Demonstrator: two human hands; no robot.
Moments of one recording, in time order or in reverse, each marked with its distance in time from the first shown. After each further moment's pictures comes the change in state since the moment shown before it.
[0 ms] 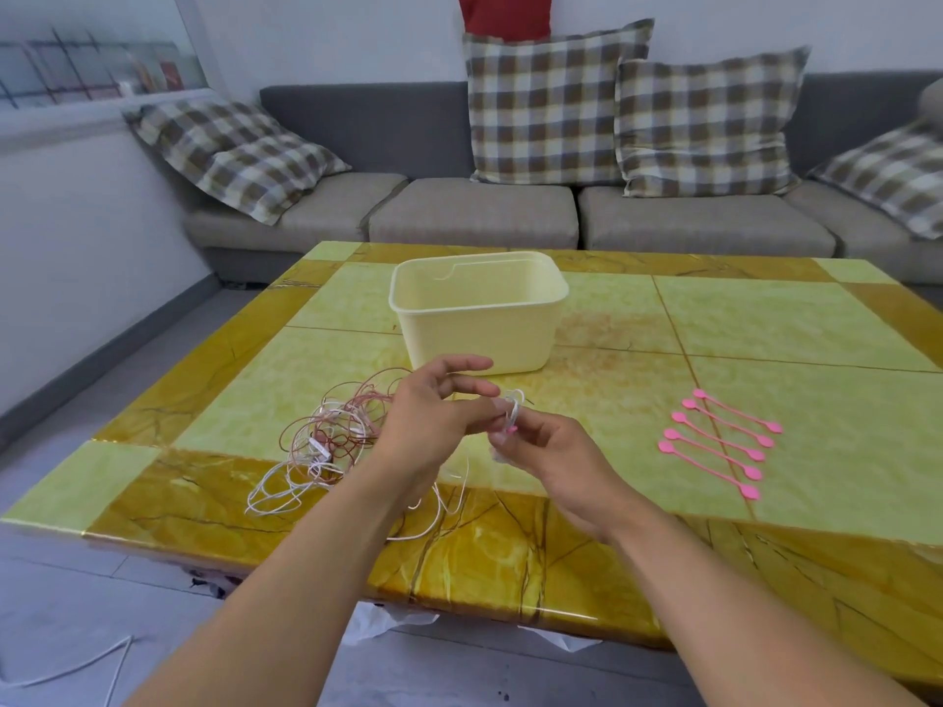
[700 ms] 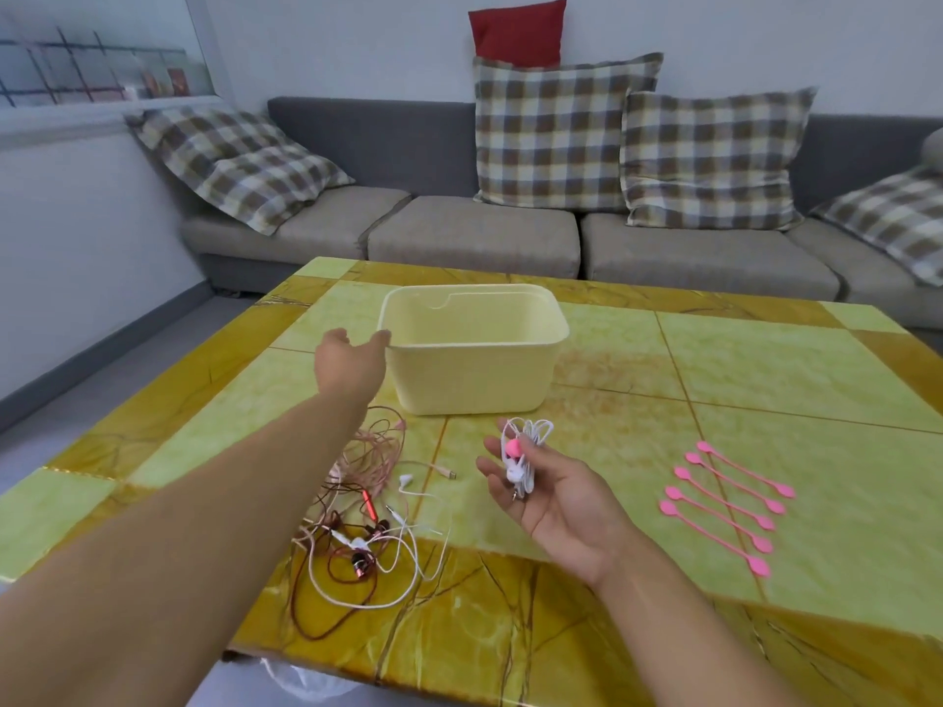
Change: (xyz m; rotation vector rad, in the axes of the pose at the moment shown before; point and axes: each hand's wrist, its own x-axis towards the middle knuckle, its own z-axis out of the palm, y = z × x) left_hand 0.139 0.012 -0.059 0.331 0.593 -0.119; right_hand 0.033 -0.013 -0.017 0.754 0.149 0.370
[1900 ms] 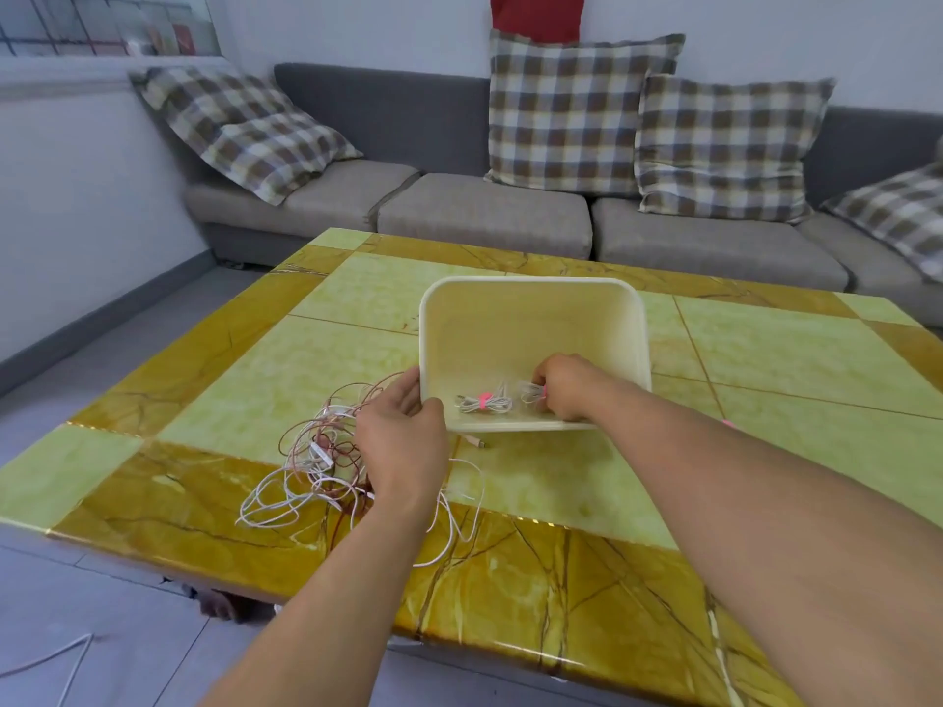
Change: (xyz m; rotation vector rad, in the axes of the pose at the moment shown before) left_hand -0.118 -0.049 -0.019 -0.301 0.021 0.075; right_hand 0.108 -0.053 0.015 -2.265 0.224 -0.131
